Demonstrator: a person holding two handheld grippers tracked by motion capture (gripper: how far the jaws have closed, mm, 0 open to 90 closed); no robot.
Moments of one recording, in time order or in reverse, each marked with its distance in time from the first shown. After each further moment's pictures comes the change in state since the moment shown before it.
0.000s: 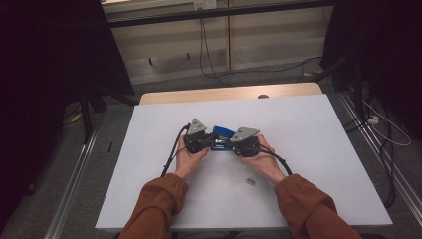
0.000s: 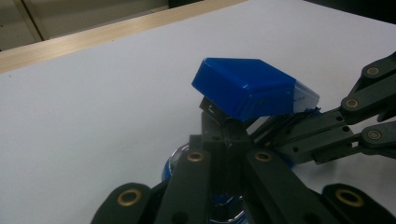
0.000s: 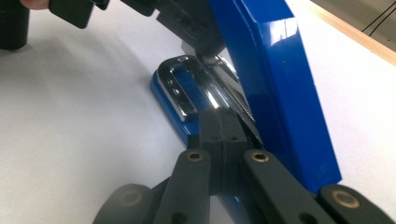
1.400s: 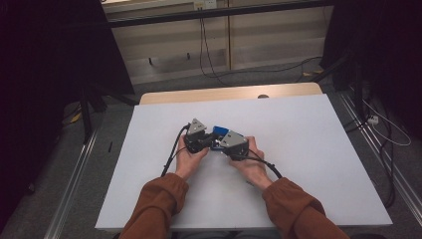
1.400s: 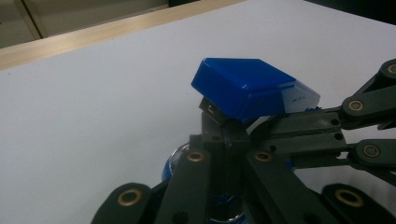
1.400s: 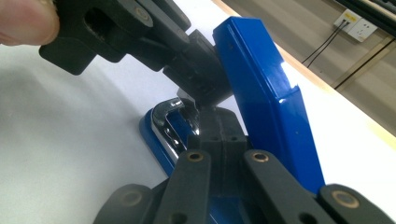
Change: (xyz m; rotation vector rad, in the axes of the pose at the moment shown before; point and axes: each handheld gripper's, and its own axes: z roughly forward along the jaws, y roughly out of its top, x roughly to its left) left arm 0.001 0.000 0.001 -0.001 -0.002 -0.006; right arm 0.030 0.016 0.012 -0.074 -0.203 -0.089
